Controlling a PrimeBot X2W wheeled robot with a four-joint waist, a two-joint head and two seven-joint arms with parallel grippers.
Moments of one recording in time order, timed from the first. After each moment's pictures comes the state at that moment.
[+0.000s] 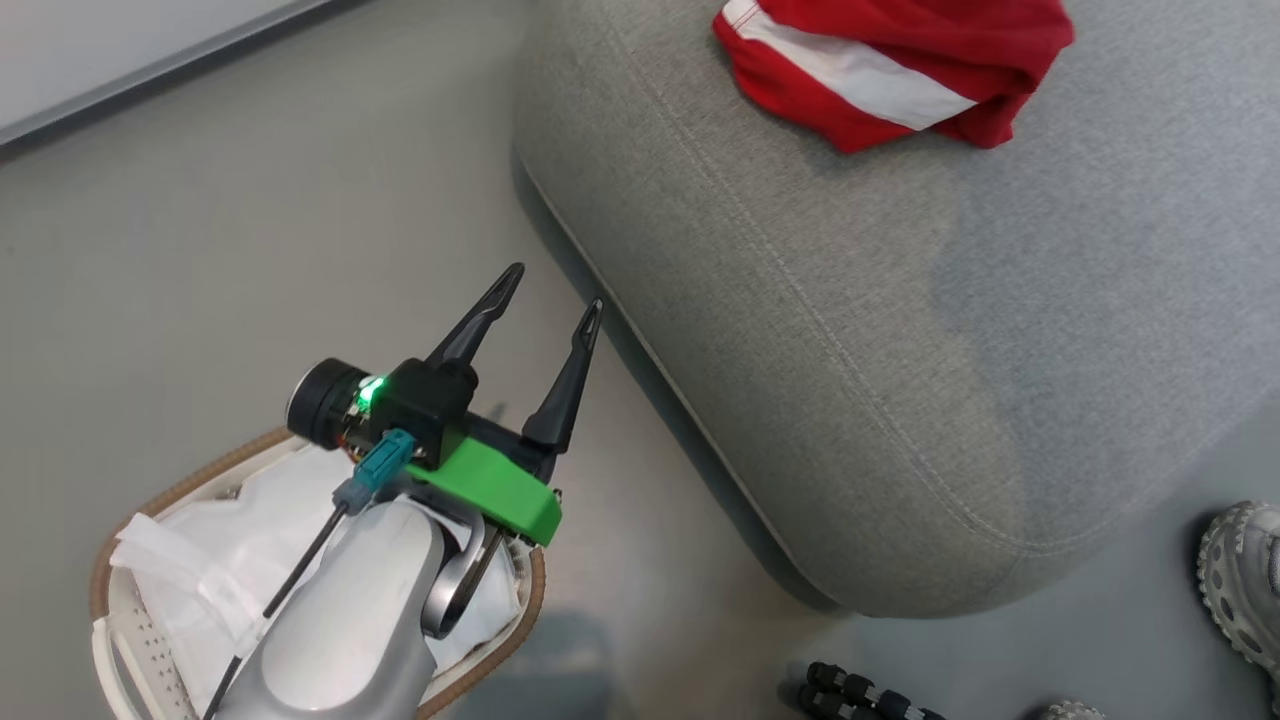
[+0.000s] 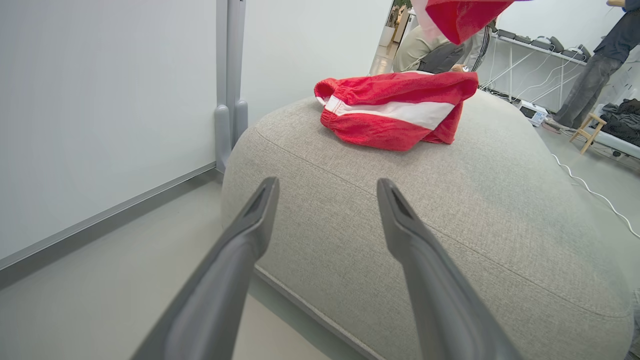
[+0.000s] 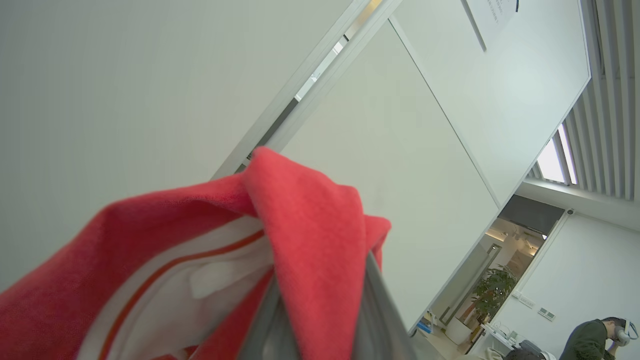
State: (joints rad) left arm -0.48 0.18 -0.55 0.32 -0.35 -0.13 -0.26; right arm -1.13 -0.48 0.06 0.28 0.04 0.13 -0.26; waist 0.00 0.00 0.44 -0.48
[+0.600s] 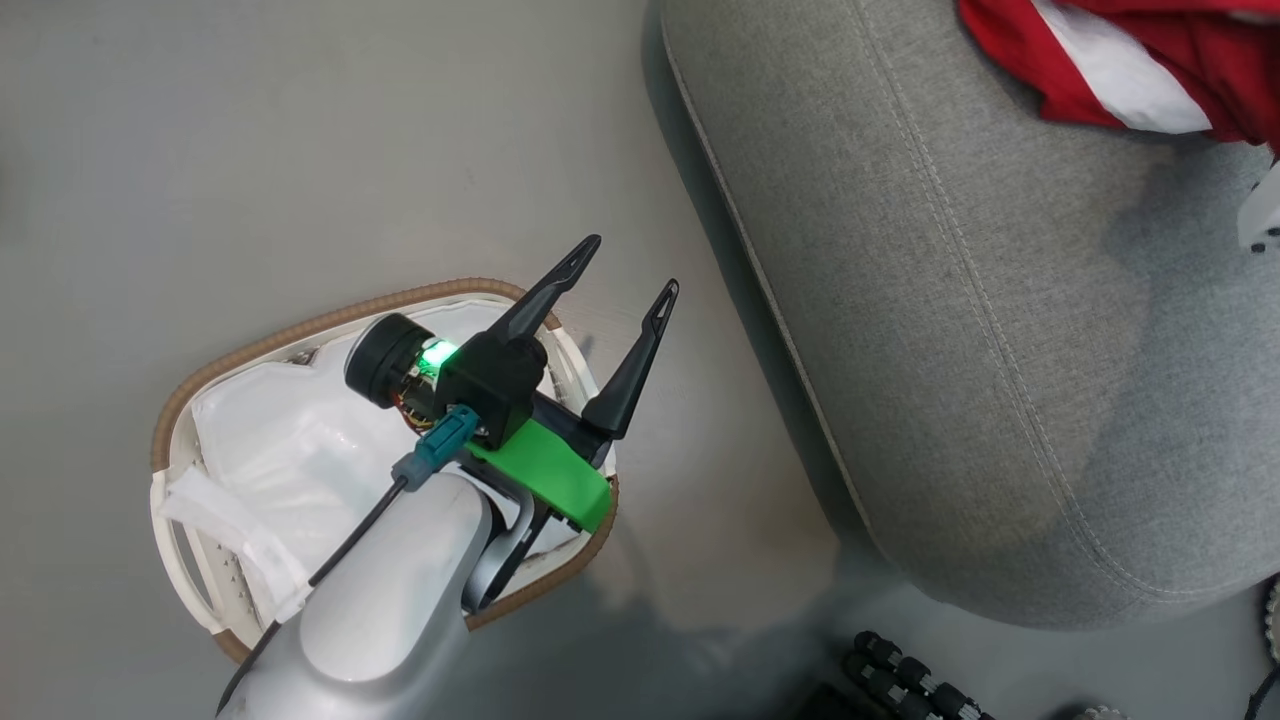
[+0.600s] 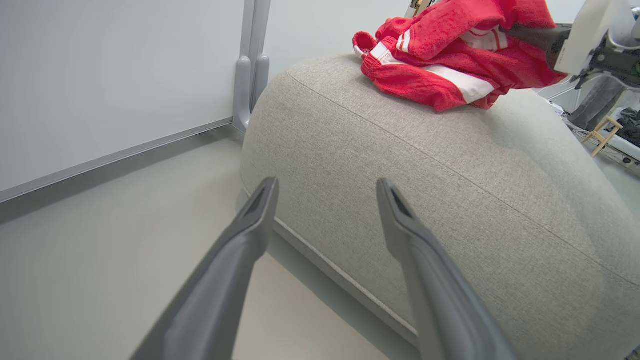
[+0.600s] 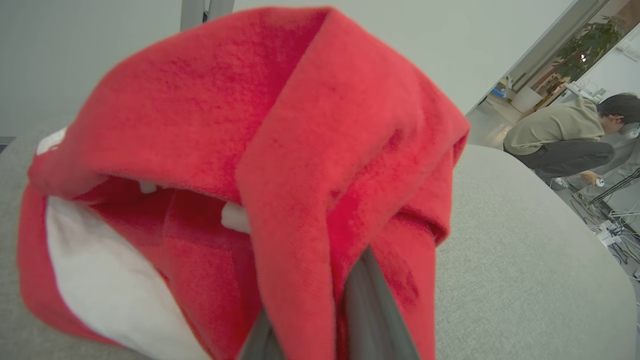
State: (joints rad) left arm -0.58 0.17 -0.68 0.32 -0.37 -0.13 -0.26; right arm -0.87 -0.31 -0.27 0.72 -0.08 0.13 -0.26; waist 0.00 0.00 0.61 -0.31
